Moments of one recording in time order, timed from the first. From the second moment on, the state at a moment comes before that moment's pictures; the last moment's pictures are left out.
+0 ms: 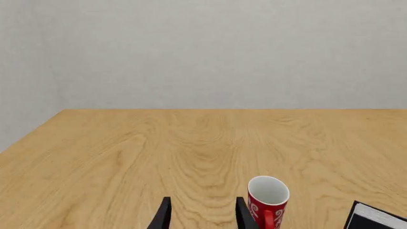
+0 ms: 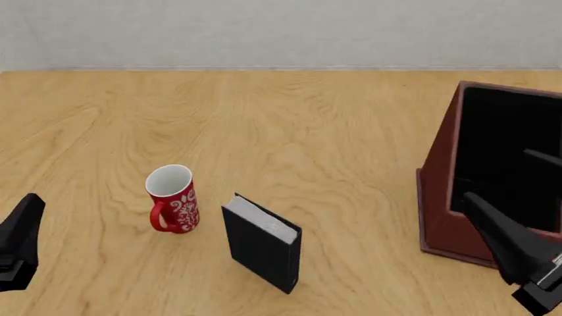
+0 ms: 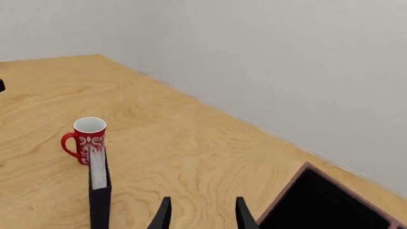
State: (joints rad) left arm 0.00 0.00 0.00 0.00 0.00; right arm 0.53 0.20 -0.22 0.07 -0.24
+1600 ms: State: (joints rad) left arm 0.00 0.00 0.00 0.00 0.00; right arm 0.95 1.03 -0.14 -0.69 -0.18
